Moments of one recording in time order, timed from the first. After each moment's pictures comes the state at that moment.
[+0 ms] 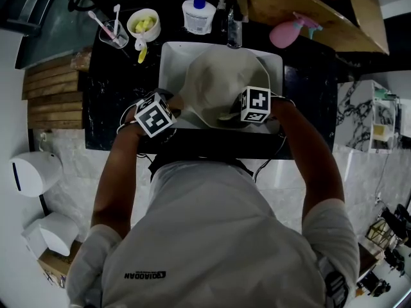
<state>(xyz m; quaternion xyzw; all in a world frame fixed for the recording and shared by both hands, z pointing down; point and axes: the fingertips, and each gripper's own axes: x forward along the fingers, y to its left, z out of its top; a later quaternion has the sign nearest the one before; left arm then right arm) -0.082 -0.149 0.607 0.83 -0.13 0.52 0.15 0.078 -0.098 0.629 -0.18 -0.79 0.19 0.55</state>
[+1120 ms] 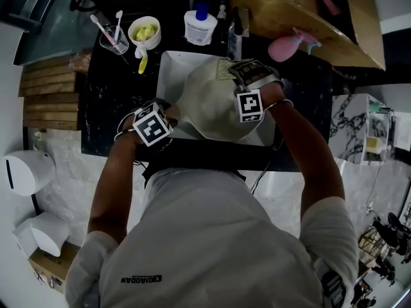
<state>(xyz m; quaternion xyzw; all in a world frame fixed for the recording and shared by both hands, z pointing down) -0.081 -0.147 0.606 0.83 -0.12 0.51 0.16 0.079 -0.310 0.588 0.07 -0.65 -0.46 0.61</state>
